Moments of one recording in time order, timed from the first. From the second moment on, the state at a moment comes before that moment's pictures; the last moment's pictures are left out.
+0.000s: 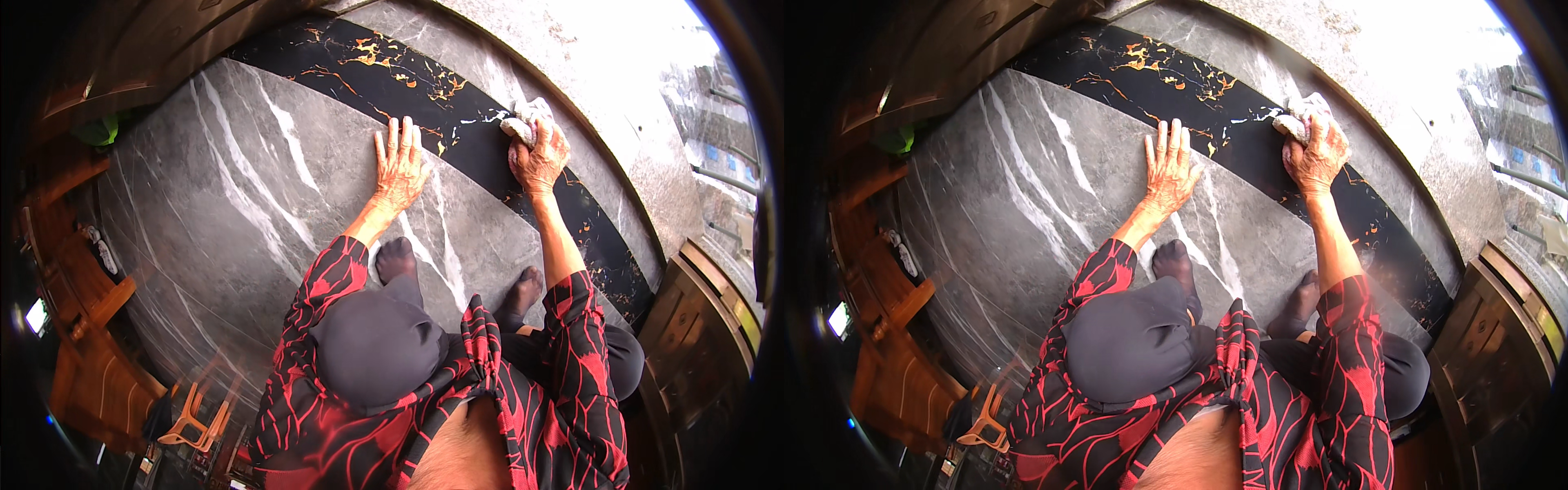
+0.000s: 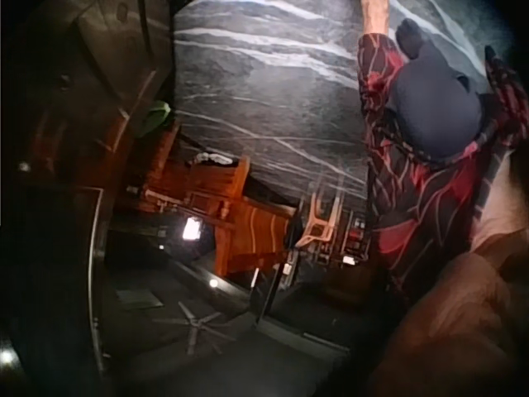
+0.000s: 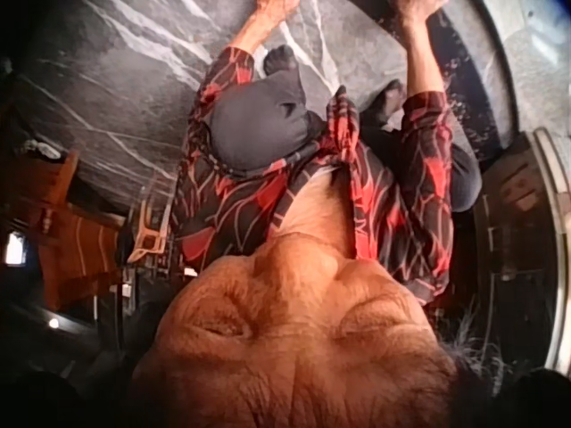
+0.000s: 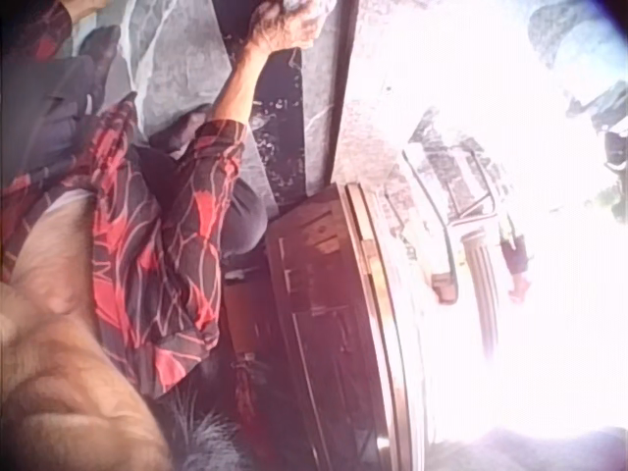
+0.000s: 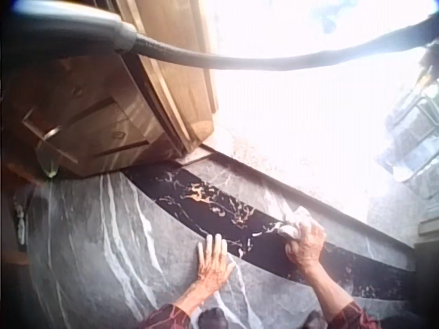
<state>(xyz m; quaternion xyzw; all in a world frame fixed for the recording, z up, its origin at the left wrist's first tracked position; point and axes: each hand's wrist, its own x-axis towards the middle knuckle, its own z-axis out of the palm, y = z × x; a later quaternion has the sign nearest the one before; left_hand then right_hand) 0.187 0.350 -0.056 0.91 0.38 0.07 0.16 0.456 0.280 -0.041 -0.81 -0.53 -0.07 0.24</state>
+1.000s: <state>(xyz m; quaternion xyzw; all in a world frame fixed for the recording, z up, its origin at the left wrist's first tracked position) 0.250 0.319 -0.056 0.95 0.21 0.08 0.21 0.445 0.281 -0.048 -0.83 -0.50 -0.10 0.22</state>
